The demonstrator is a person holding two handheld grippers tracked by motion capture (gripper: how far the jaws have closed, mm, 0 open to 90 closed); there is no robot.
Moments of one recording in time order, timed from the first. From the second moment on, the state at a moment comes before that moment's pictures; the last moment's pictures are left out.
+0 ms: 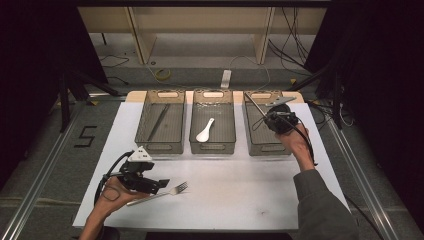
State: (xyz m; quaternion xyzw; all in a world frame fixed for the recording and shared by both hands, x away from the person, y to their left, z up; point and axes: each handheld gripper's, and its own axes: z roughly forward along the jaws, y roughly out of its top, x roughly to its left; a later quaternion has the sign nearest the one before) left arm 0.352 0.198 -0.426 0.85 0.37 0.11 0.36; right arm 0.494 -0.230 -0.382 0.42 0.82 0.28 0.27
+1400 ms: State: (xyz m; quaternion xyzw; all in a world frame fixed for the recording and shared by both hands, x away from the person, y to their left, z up) left arm 0.352 0.199 -0.432 0.86 0.37 0.10 0.35; right arm 0.510 -0.235 -0.377 0.46 0.79 0.35 0.20
